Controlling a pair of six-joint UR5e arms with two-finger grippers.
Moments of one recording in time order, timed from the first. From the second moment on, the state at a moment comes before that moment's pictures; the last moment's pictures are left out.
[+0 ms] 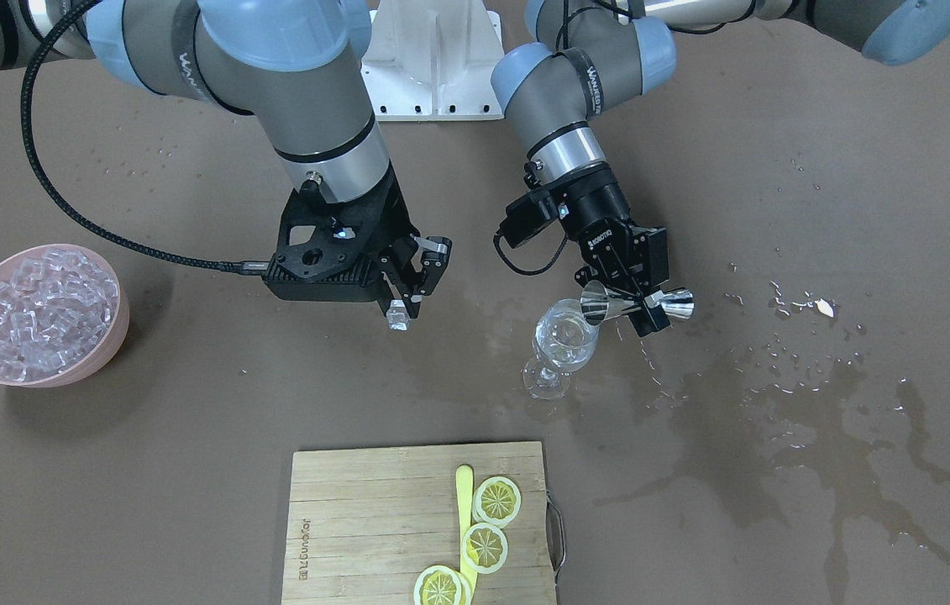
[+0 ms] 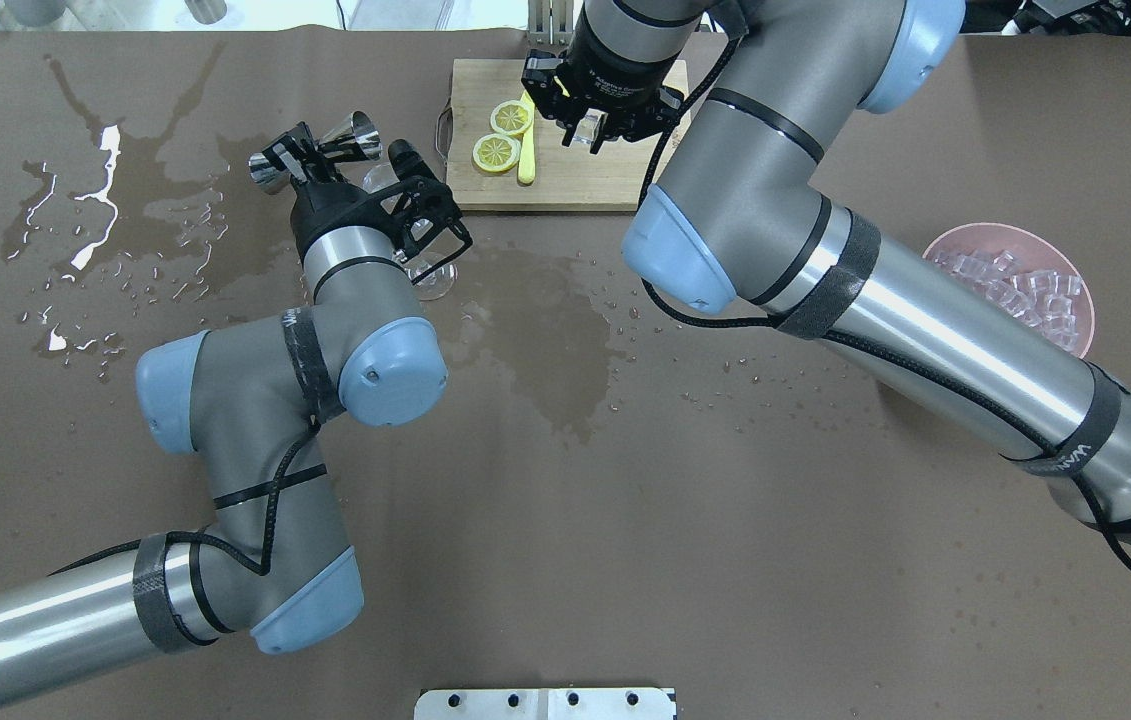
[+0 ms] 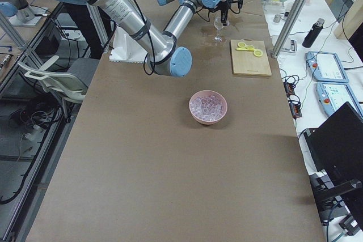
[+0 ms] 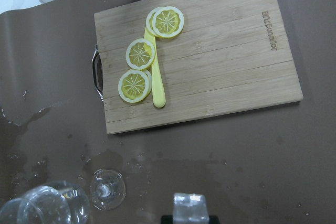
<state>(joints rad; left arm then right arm) -0.47 -2.19 -1.74 -1.38 -0.61 -0.45 0.80 -0.62 1.56 -1.61 2.02 1.25</state>
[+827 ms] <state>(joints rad) -0.54 -1.87 -1.86 -1.82 -0.66 -0.46 0.80 -0.56 1.50 -1.61 2.02 1.29</state>
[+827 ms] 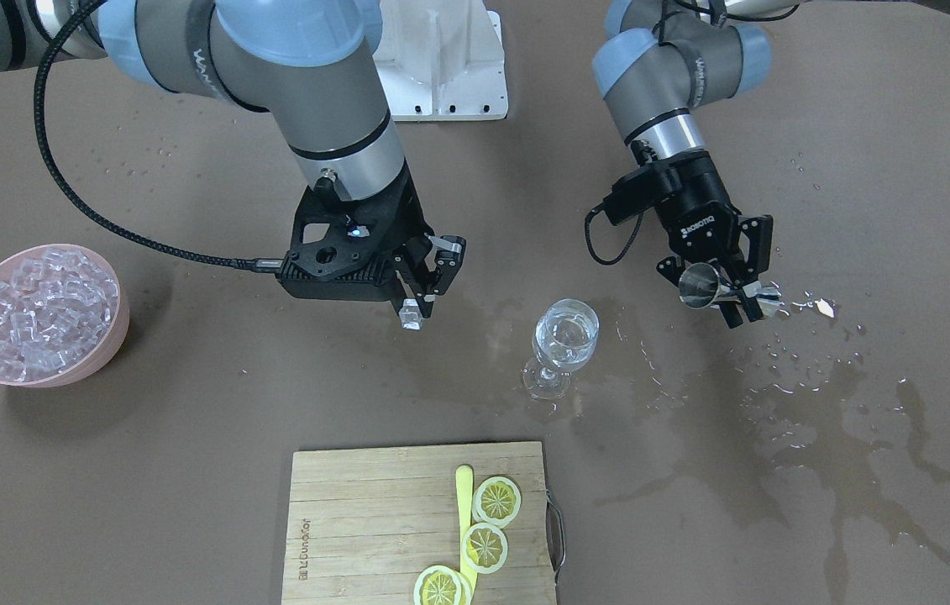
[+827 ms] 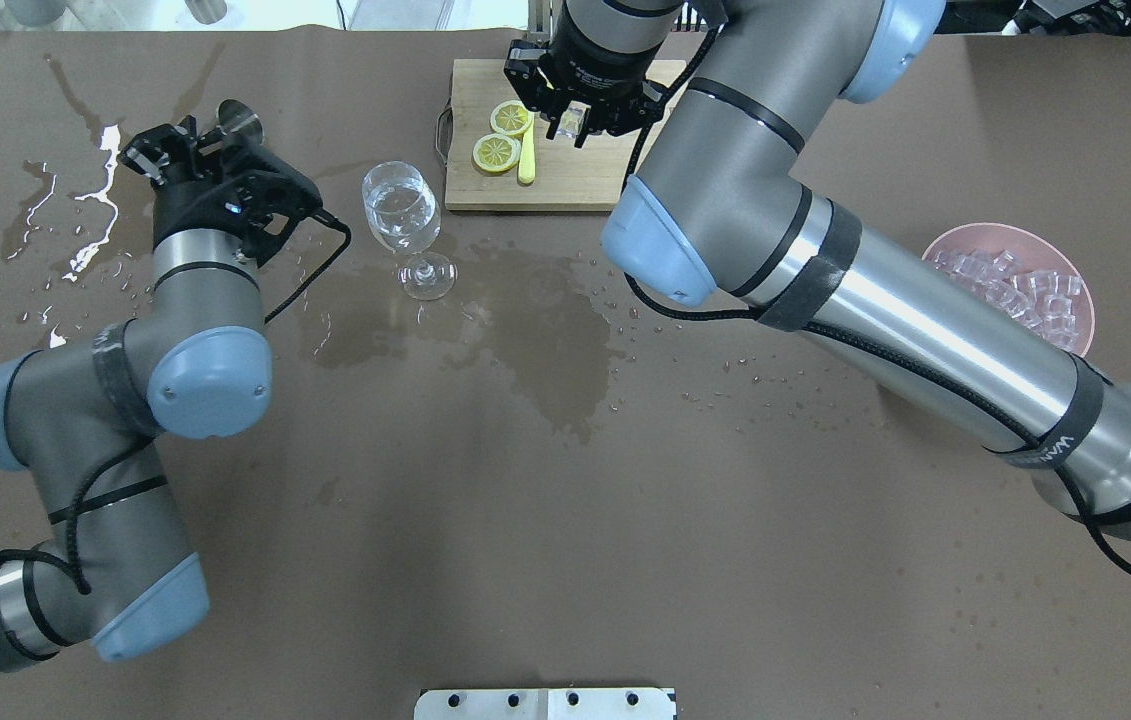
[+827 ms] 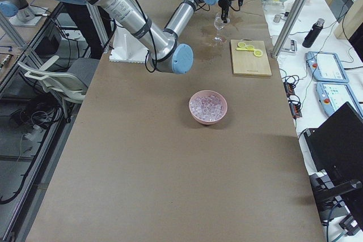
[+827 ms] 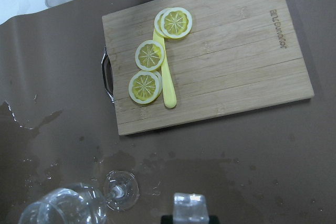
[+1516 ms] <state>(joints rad) -0.86 -1.62 -1.68 -2.57 -1.17 -0.56 0.74 -0.38 1.26 -1.49 1.96 1.38</state>
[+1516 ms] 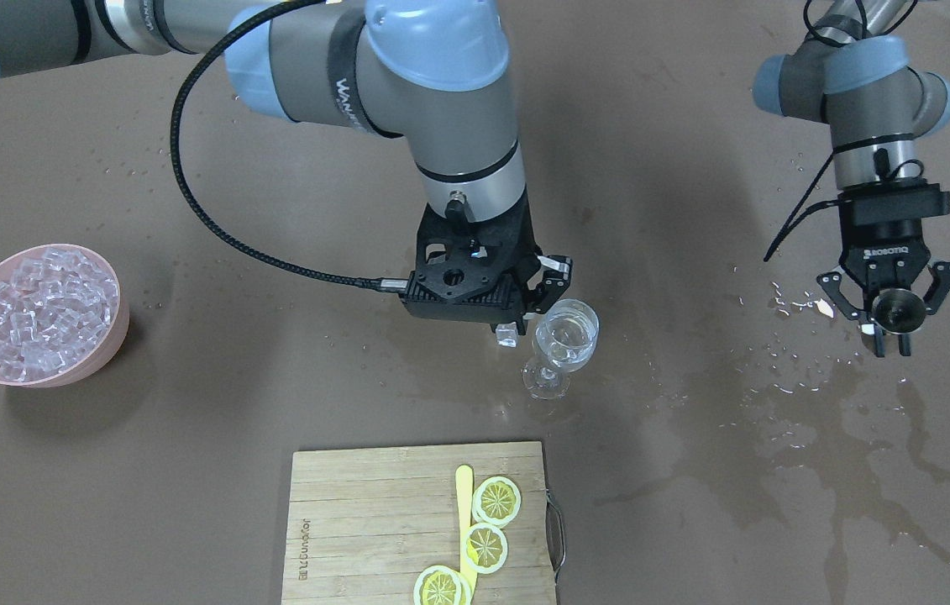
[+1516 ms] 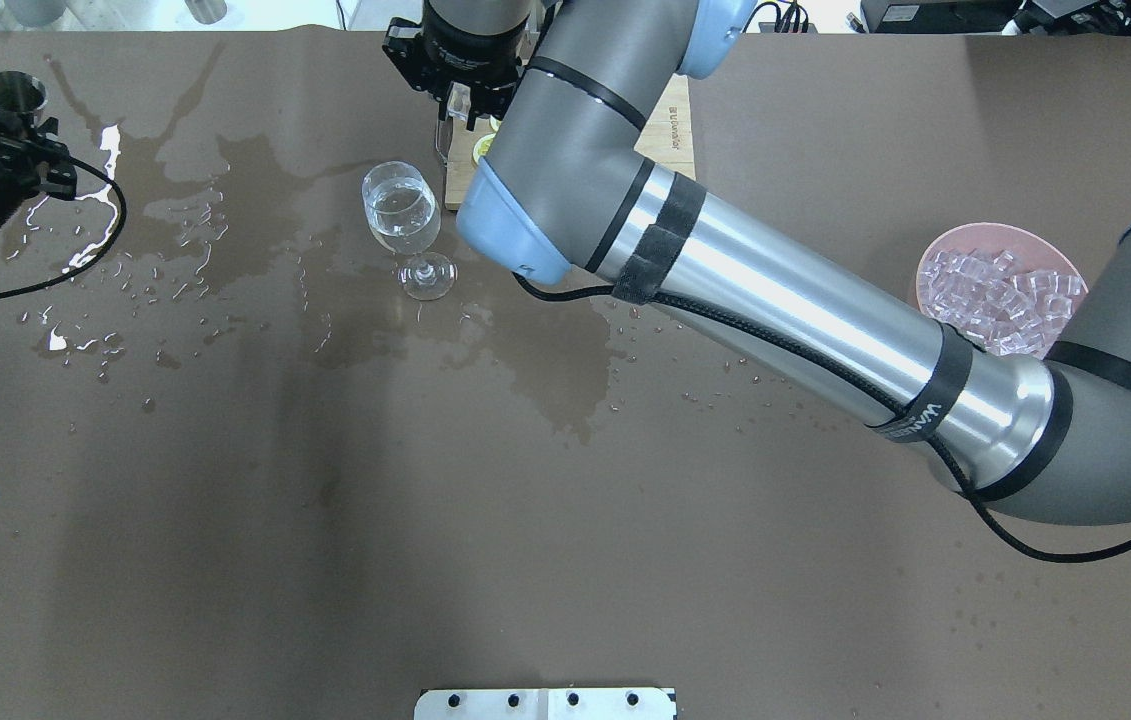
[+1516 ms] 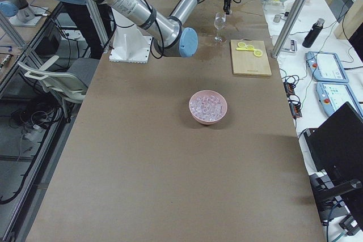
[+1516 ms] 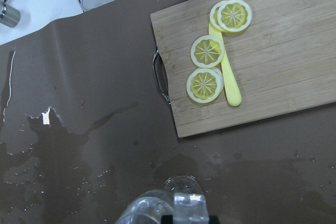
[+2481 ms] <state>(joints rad) -1.13 -1.51 -1.21 -3.10 -1.44 -0.77 0.61 -0.34 1.15 -1.33 1.80 1.45</state>
